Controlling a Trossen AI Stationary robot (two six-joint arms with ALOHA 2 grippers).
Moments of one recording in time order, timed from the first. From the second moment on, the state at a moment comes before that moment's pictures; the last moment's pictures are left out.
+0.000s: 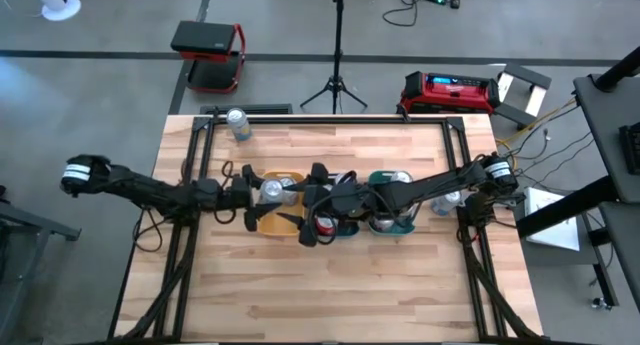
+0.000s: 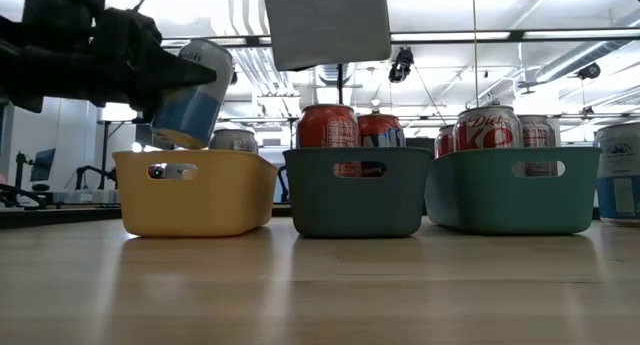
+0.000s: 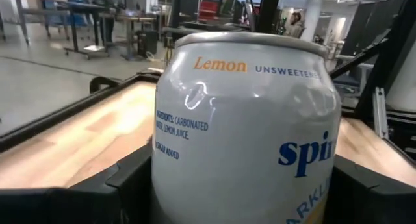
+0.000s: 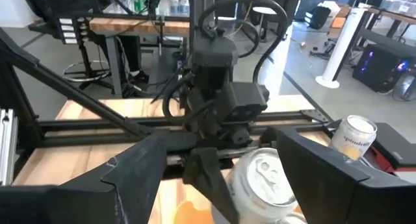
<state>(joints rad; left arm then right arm) -0.05 1.02 0.09 0.92 -0.20 -0.15 0.20 1.85 1.54 0.08 0.33 0.00</state>
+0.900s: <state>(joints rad) -0.17 1.19 0.09 1.05 -0.20 -0.14 0.07 2.04 1.69 -0.09 0.08 0.05</state>
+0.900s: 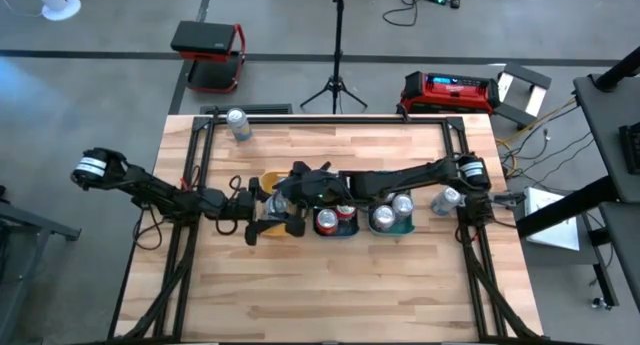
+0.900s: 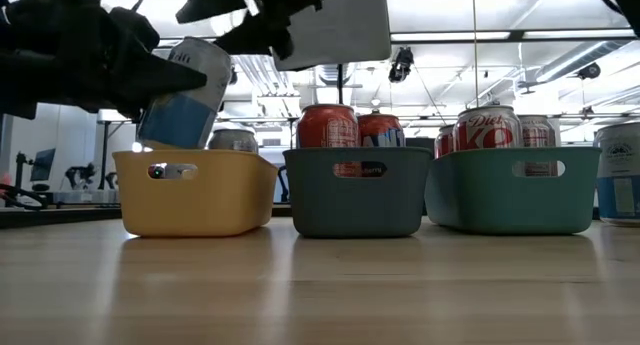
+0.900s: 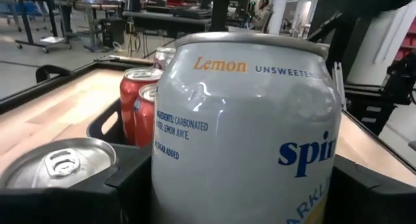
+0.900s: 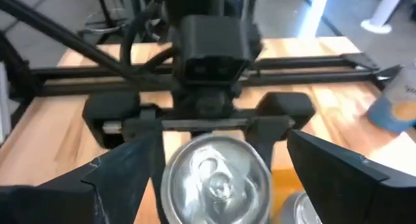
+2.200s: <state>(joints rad) -0.18 0.93 0.08 1.19 -0.19 -0.15 0.21 2.07 1.97 -0.40 0.44 -0.09</state>
